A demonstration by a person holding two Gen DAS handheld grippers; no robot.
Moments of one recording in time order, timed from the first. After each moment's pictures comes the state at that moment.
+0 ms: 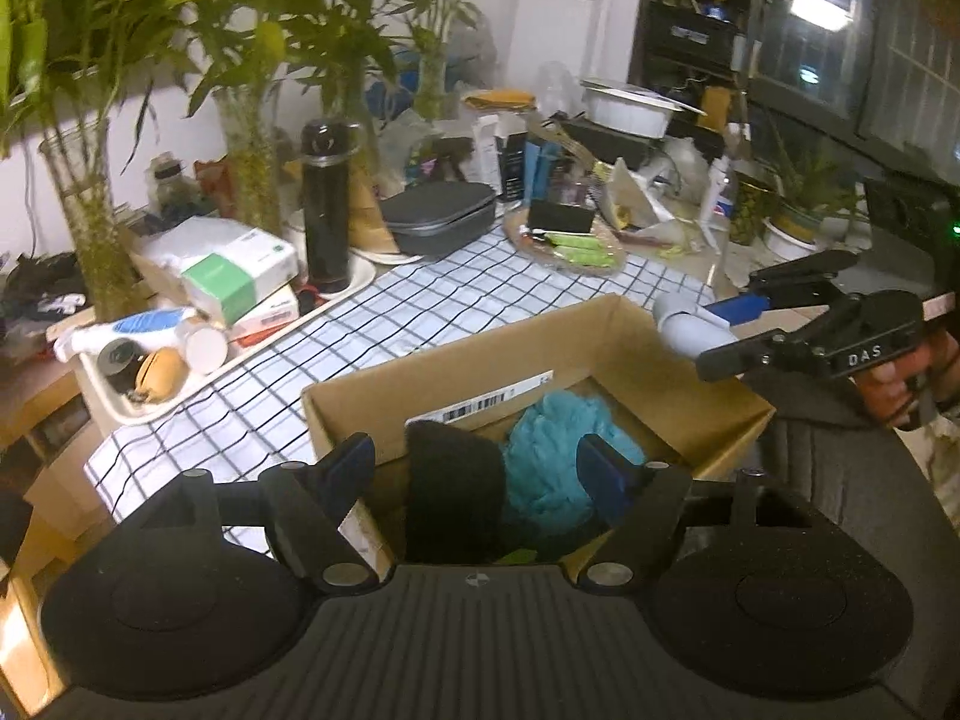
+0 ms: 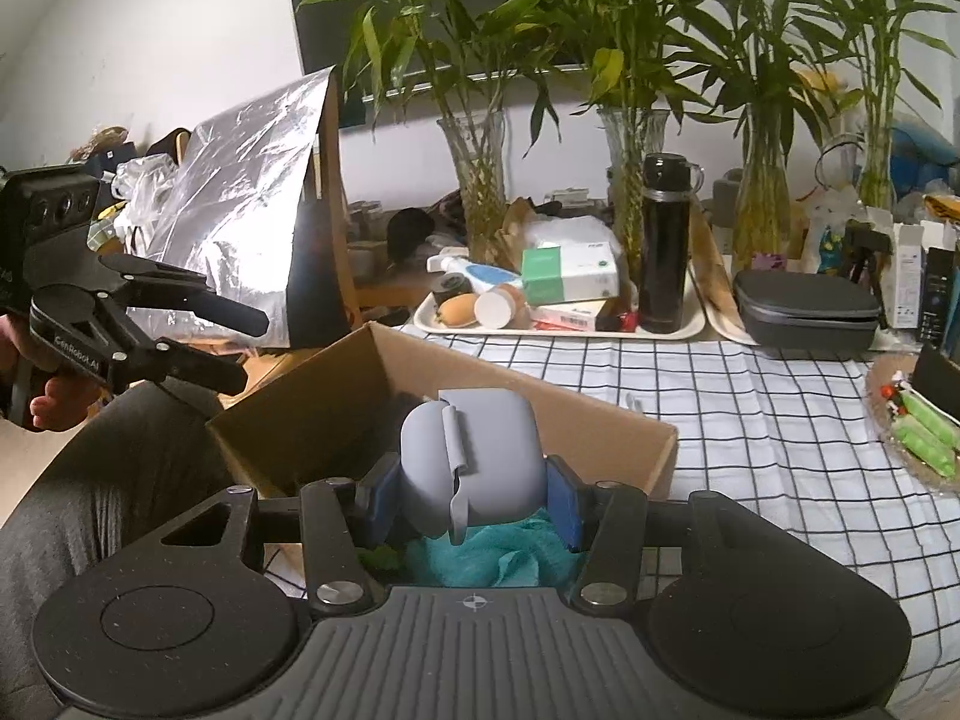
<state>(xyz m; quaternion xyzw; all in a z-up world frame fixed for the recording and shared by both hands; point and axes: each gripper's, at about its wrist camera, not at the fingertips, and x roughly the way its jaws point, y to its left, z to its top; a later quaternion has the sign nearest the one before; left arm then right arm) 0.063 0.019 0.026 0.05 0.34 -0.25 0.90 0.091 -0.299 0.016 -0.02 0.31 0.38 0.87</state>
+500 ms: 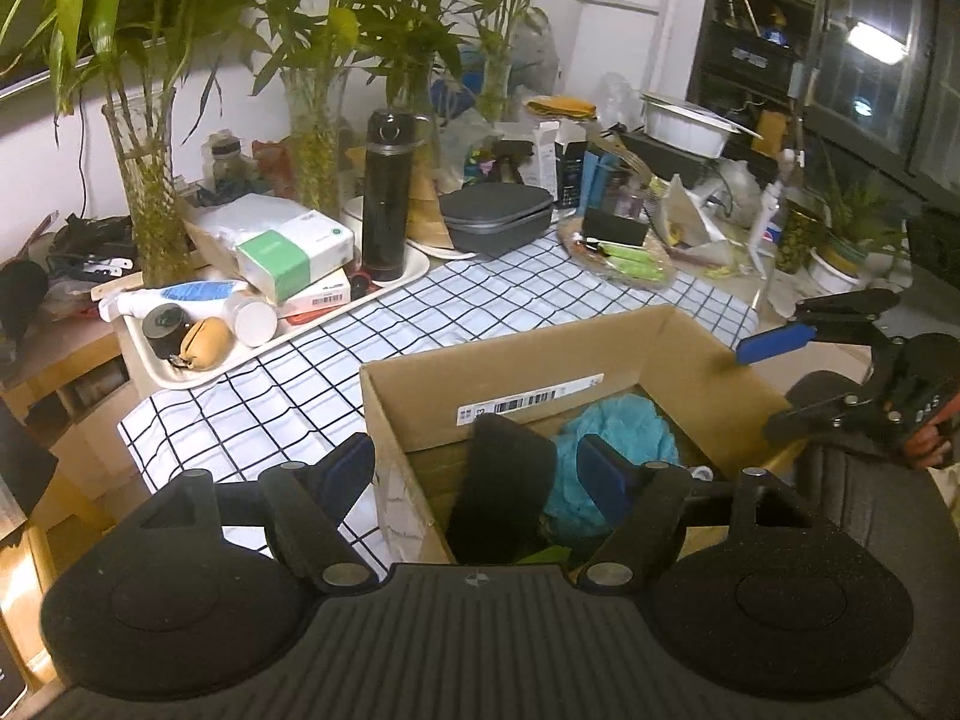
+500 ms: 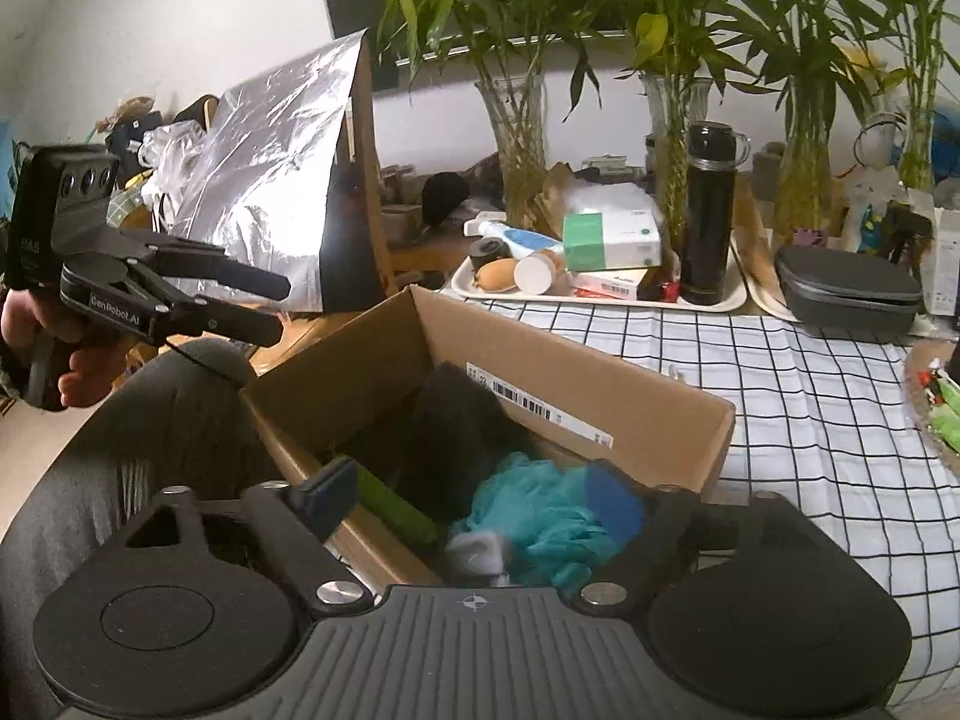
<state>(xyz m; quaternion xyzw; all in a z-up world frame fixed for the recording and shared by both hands) 0.062 0.031 0.024 0.02 0.34 -0.20 0.92 0.089 -0.286 0.013 -0.03 0.33 0.41 0.85</state>
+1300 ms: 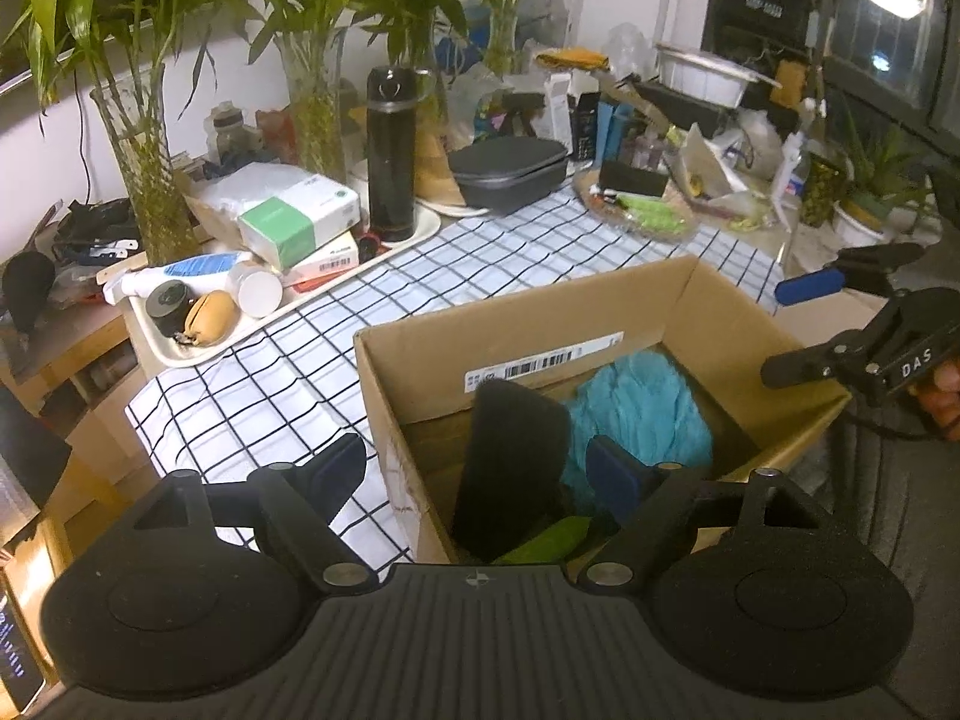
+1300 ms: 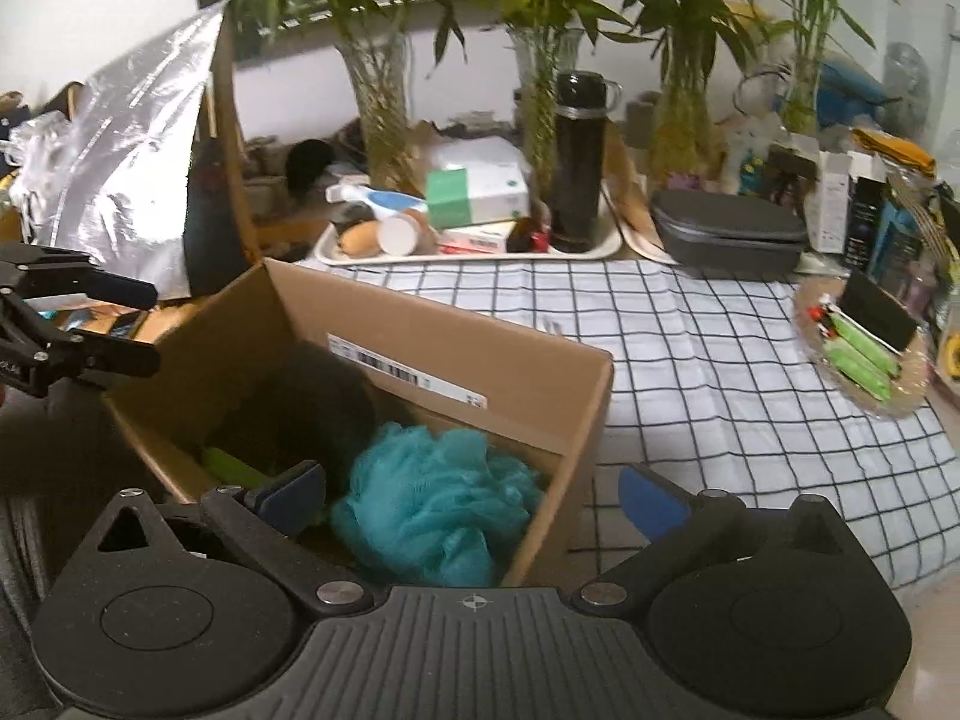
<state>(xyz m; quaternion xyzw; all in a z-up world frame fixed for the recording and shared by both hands) 0.073 0.015 0.011 0.06 0.38 -0.18 0.90 0.106 -0.283 0.001 -0.05 0.38 0.27 0.88</state>
